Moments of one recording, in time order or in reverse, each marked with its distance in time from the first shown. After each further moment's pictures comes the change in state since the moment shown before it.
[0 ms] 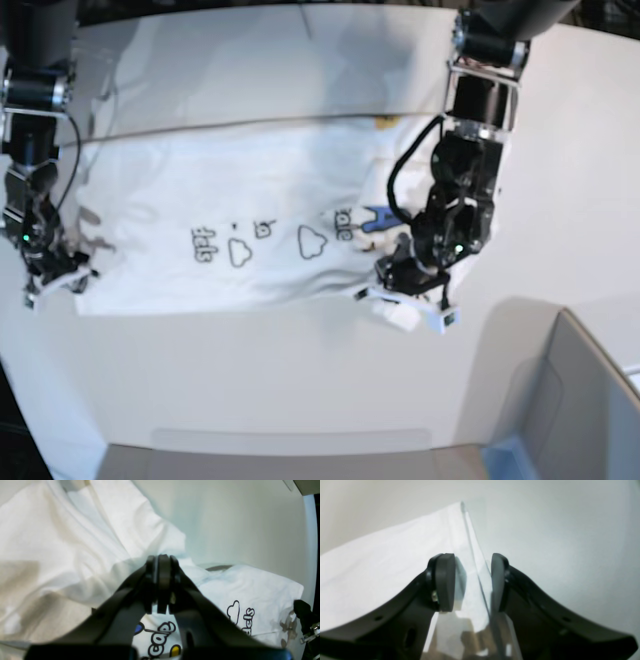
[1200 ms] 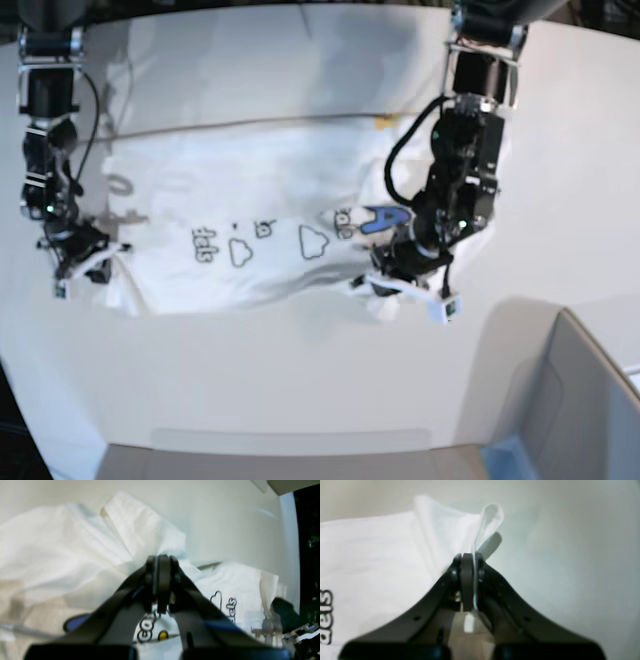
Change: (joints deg) left arm 5.9 -0.1 0.0 12.0 0.3 0.3 0.4; right arm -15.7 -1.5 0.1 26.6 -0.8 0.0 -1.7
